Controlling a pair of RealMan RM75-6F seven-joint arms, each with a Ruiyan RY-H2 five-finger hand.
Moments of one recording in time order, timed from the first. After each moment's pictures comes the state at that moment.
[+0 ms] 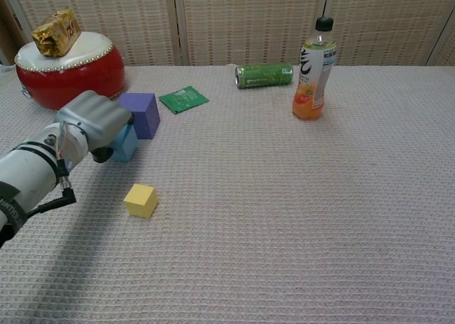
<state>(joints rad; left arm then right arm) -0.81 -1.83 -0.21 -1.30 0.74 1.24 1.23 0.09 -1.13 0.01 -1.65 -1.44 1.35 -0.15</state>
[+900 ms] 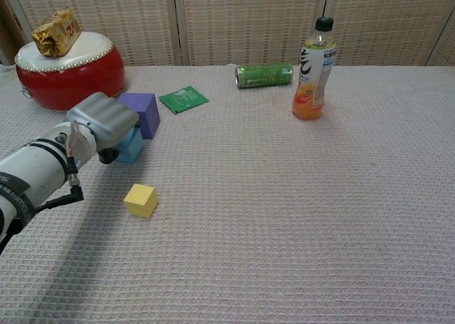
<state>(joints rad) -0.85 -1.83 -0.20 -1.28 0.70 1.21 1.25 0.10 -1.13 0.01 -1.65 -1.43 1.34 -0.17</state>
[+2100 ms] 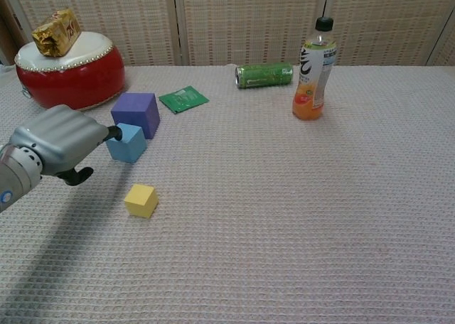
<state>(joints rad) -0.70 -1.68 -0.02 -1.55 0.88 1.36 1.12 0.08 -1.11 -0.01 -1.70 -1.46 1.35 -0.19</state>
